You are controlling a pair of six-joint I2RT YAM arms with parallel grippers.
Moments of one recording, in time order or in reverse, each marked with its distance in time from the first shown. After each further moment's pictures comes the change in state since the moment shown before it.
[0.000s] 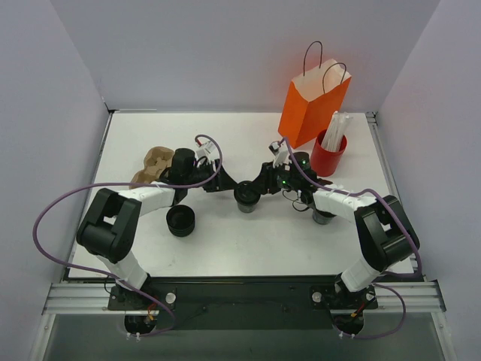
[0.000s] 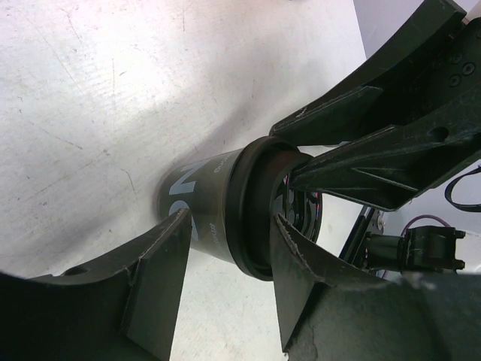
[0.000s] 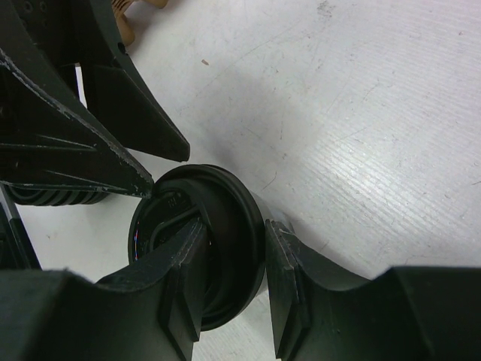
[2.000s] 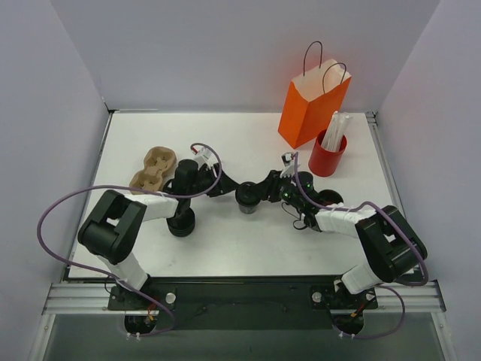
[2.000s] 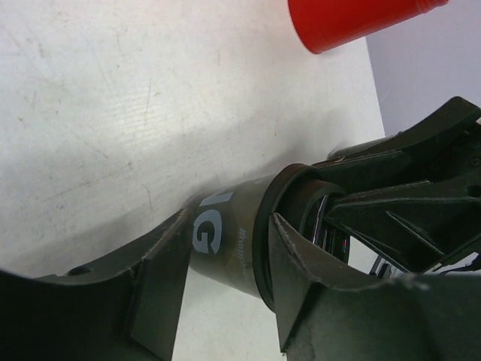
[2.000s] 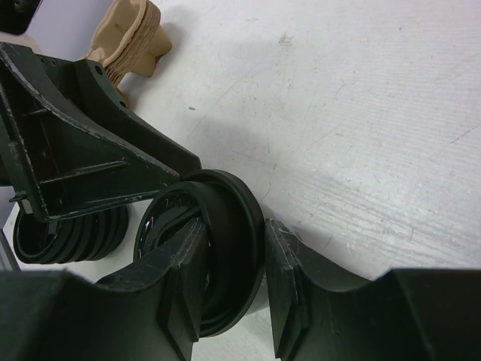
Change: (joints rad) left arm -0.057 0.007 -0.150 0.267 -0.225 -0.129; right arm 0.059 -0.069 -0.269 0.372 0.236 0.237
